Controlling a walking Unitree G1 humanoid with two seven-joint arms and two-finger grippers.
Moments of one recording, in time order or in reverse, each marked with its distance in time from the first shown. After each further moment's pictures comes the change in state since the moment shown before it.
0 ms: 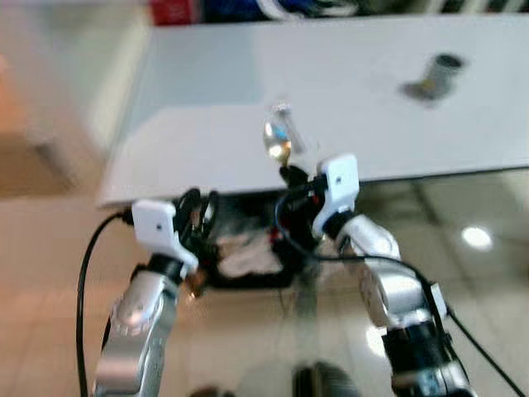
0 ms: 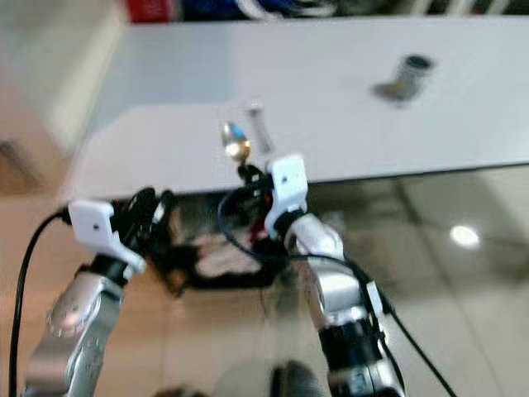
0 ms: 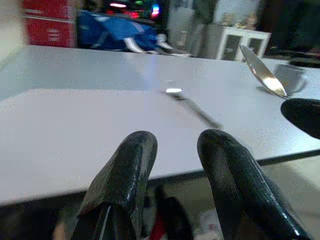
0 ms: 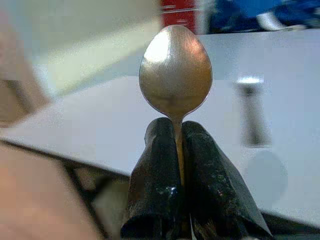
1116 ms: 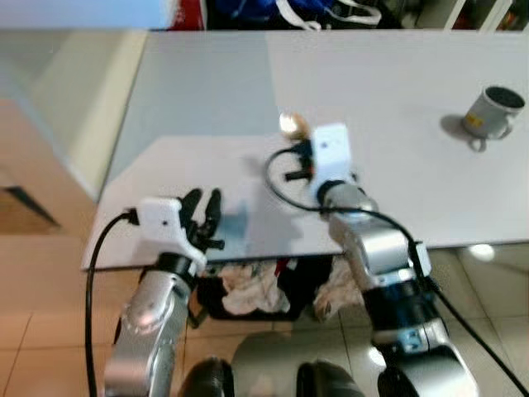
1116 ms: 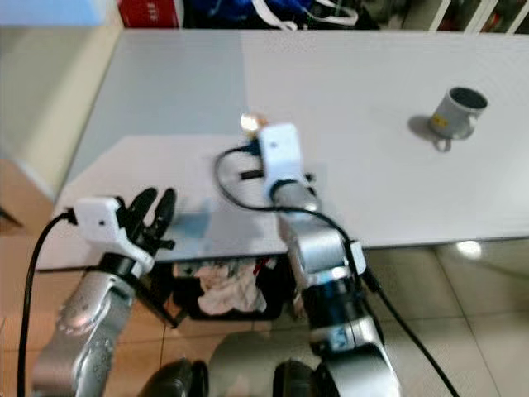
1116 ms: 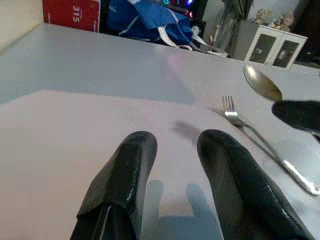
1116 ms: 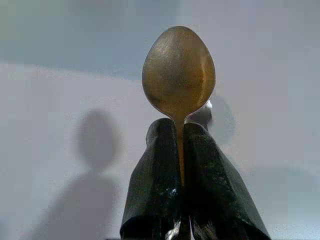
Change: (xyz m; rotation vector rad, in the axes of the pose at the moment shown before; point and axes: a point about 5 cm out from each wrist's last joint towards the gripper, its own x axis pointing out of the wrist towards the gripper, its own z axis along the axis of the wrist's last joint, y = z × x) left arm -0.003 -0.005 0.007 -0.024 0.029 0.090; right arm 0.039 -0.002 0.019 -0.067 0.228 -0.317
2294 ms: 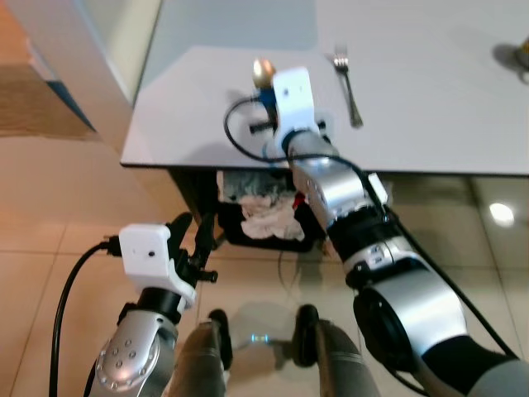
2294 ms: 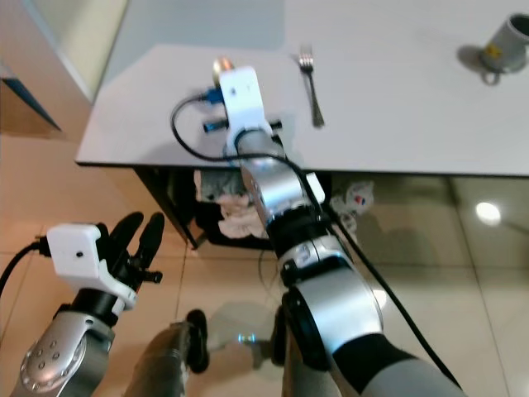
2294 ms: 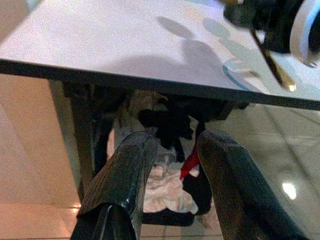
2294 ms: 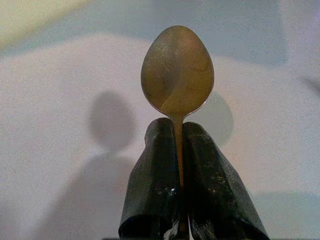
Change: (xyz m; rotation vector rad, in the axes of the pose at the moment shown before) left arm -0.046 -0.015 0.015 0.004 0.082 0.037; right arm 0.042 0.031 0.071 -0.062 -0.240 0.079
